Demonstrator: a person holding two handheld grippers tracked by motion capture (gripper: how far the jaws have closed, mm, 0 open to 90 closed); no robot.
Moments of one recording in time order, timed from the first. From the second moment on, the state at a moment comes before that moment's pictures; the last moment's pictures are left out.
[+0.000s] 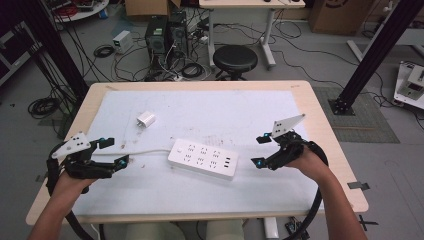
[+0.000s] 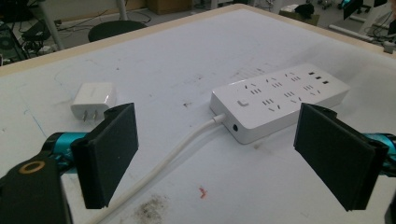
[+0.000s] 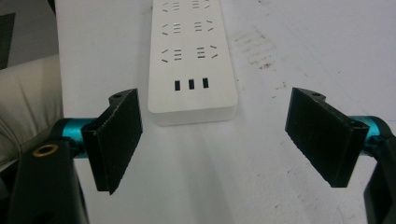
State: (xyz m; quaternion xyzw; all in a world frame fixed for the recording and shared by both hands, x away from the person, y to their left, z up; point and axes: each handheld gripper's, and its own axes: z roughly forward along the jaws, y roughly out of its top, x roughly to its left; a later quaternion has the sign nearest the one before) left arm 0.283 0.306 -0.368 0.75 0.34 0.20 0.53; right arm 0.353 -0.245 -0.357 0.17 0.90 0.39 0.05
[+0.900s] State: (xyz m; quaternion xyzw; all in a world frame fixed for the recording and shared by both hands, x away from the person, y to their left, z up) left arm 0.325 0.306 -0.358 0.75 0.42 0.21 0.47; right arm 0.338 -0.243 -0.351 0.20 0.89 0.41 0.09
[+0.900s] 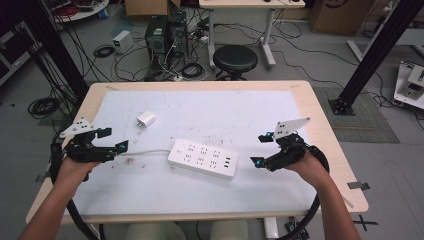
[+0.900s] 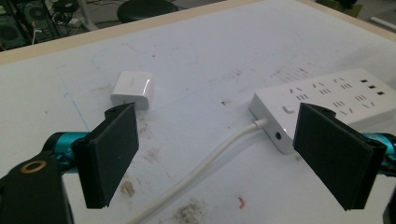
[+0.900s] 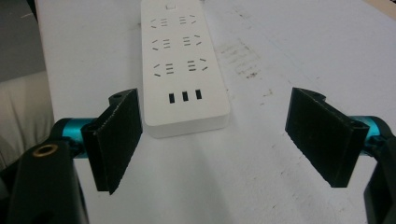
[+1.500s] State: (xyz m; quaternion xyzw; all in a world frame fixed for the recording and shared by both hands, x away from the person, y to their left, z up) left arm 0.398 0.285 -0.337 0.74 0.47 0.23 0.43; right arm 0.344 -0.239 -0.347 0.23 0.89 0.40 0.06
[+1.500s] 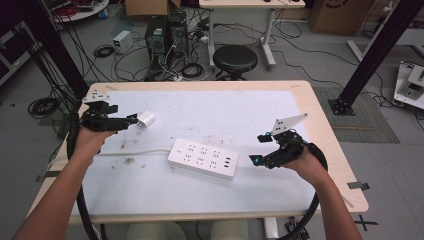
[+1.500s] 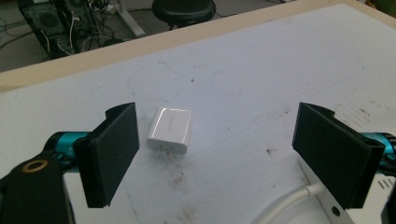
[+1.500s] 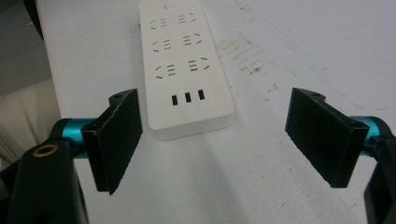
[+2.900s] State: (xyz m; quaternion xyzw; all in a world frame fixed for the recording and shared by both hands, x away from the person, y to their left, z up) left arm 0.490 0.273 -0.428 0.80 0.47 0.18 0.32; right arm 0.355 -0.249 -0.346 0.27 0.88 0.38 0.08
